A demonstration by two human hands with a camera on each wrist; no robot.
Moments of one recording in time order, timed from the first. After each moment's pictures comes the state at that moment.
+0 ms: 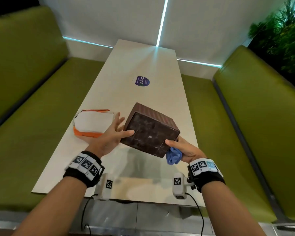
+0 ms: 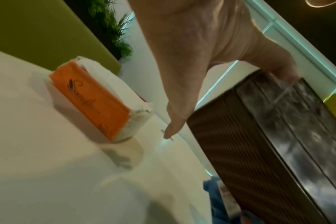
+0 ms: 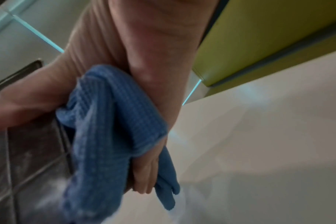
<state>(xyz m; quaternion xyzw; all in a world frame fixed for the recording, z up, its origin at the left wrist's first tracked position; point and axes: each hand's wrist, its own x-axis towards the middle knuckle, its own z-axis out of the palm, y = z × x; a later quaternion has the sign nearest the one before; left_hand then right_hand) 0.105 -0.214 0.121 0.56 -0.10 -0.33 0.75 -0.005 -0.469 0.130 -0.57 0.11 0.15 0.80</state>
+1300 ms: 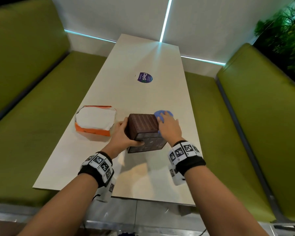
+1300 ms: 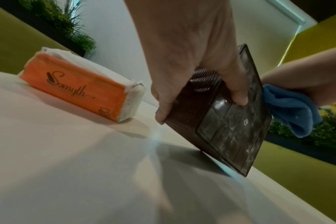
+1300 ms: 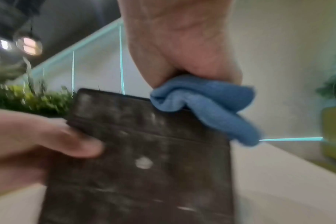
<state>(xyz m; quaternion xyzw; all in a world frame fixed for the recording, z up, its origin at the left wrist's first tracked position) 0.094 -0.236 0.092 0.78 -0.13 -0.15 0.60 0.058 -0.417 0.161 -0.96 0.19 0.02 0.21</state>
